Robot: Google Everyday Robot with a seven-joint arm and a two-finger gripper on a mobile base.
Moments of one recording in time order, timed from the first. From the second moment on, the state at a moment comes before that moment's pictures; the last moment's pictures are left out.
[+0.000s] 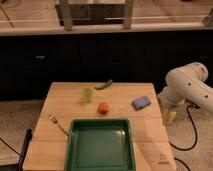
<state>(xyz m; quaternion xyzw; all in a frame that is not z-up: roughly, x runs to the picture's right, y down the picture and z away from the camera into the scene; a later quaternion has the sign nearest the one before) 0.292 0.110 0.681 -0.28 0.02 0.03 0.96</state>
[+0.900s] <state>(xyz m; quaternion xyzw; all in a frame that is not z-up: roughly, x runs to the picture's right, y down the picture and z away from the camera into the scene) 0.292 0.110 0.681 -0.28 0.02 0.03 0.96</state>
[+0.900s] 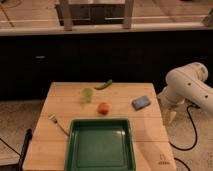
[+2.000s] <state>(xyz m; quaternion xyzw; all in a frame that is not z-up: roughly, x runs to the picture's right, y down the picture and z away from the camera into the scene) 0.269 0.083 0.712 -0.27 0.00 0.01 0.96</state>
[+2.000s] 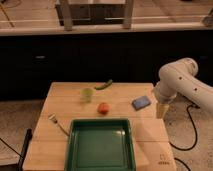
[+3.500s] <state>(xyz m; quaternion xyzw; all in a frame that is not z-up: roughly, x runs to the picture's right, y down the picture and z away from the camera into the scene) 0.264 0.054 0.769 -0.25 -0.05 -0.03 0.97</state>
